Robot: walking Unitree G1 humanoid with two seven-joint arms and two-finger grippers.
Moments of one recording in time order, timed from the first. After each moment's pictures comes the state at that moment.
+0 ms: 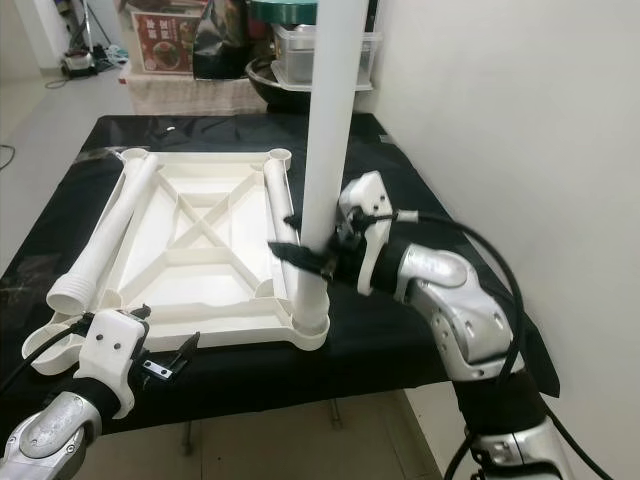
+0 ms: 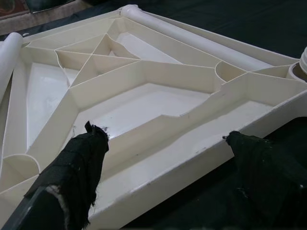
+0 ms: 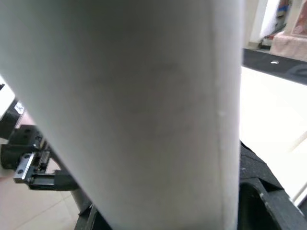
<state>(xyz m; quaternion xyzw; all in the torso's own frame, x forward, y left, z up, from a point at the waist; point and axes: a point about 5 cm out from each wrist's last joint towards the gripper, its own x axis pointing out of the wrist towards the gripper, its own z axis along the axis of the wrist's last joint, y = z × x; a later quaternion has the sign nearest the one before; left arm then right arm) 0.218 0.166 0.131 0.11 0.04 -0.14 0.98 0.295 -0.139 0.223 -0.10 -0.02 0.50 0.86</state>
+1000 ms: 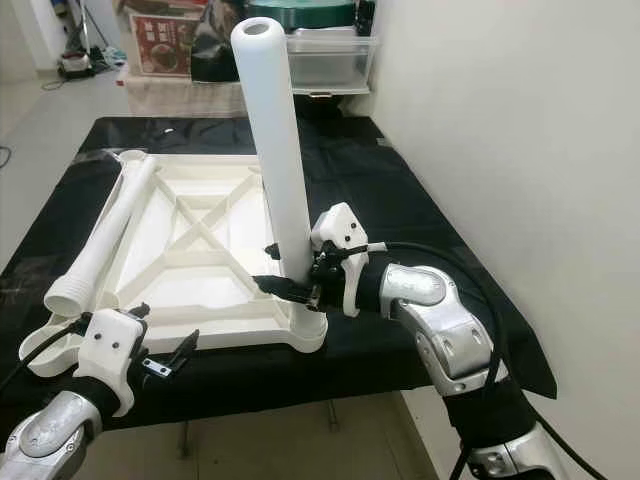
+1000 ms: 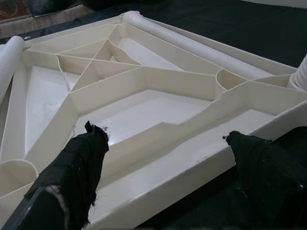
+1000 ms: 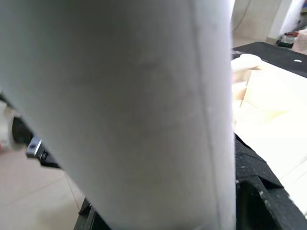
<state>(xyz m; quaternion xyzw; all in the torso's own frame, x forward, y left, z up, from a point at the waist) 0.220 0.166 0.129 0.10 0.03 -0.13 0.99 0.293 -0.123 0.207 -0.12 0.00 0.54 0.83</state>
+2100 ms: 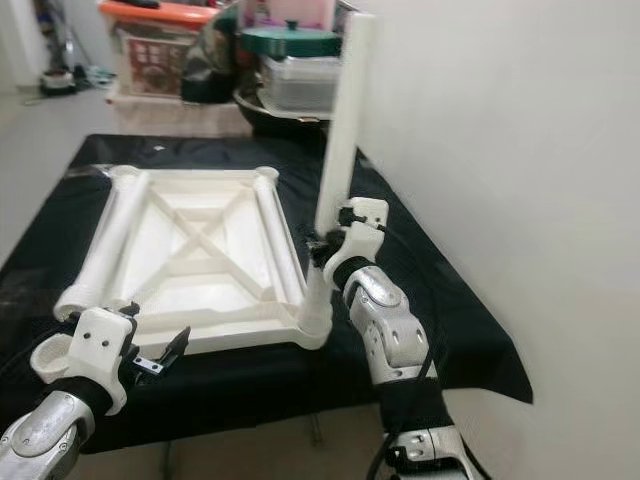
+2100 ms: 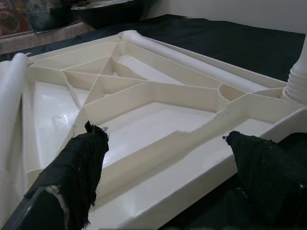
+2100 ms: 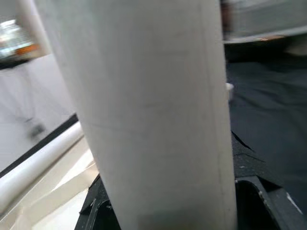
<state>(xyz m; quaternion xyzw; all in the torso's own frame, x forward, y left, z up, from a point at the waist) 0.222 0.172 0.129 0.09 0.03 -0.12 0.99 0.337 -0.115 0.179 0.04 0.00 0.26 0.96</state>
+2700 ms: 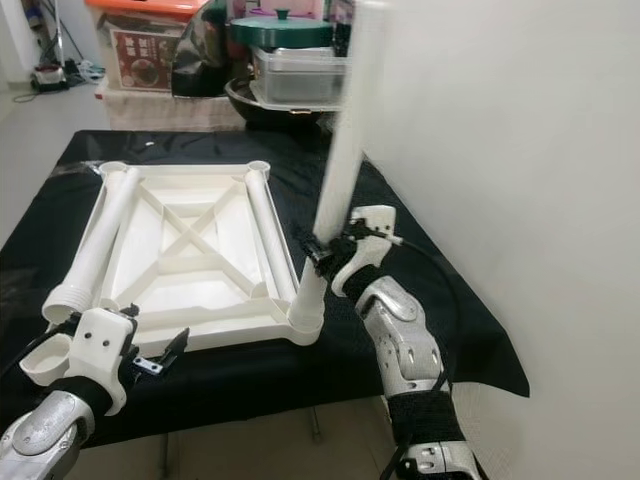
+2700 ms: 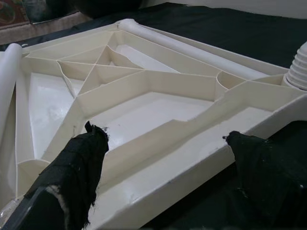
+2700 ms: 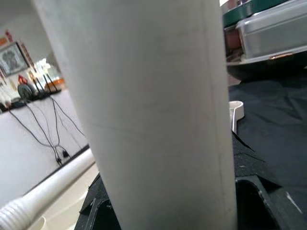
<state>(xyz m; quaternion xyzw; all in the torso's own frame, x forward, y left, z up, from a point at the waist) 0.223 0.175 0.126 0.09 0.04 -0.11 0.99 0.328 -0.133 0.177 0.09 -0.07 0.26 0.96</state>
